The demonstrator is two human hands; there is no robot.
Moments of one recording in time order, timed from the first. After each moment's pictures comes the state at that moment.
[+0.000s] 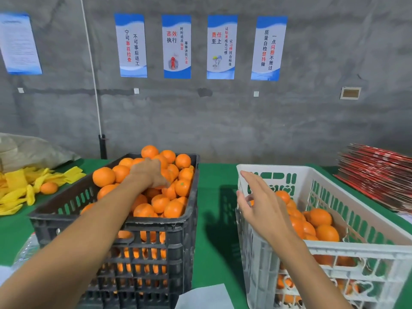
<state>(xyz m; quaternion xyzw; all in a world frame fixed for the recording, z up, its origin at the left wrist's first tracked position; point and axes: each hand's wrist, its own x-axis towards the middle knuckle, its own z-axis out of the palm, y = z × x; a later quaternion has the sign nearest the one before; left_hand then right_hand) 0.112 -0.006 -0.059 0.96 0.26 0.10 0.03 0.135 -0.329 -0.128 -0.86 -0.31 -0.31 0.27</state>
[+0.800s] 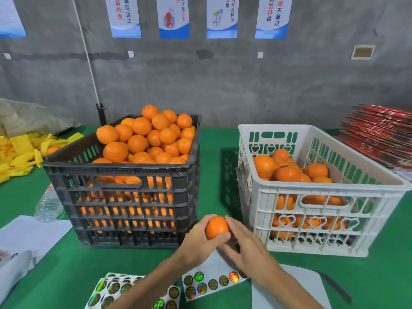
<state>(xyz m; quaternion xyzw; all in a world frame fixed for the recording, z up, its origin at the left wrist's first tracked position) -0.005 -0.169 -0.306 0.82 0.03 0.05 0.57 0.042 -0.349 -0.303 -0.87 -0.38 -0.02 0.32</state>
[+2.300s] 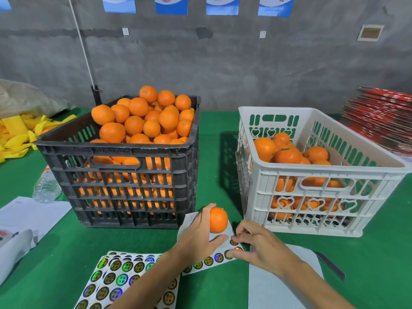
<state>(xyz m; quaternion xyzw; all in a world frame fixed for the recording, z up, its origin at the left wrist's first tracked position) -0.013 -0.169 -0.351 0.94 -0.03 0.10 0.34 0.050 -0.392 -0.330 -0.85 -0.47 0.00 0.23</state>
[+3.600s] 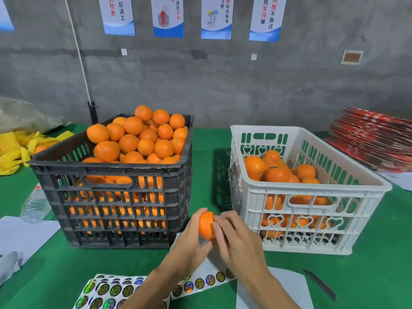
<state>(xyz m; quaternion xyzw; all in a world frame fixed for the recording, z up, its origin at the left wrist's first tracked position) -0.014 -0.171 -0.319 0.87 -0.01 0.13 0.48 0.015 -0.341 -0.278 -0.84 -0.38 -0.33 0.22</state>
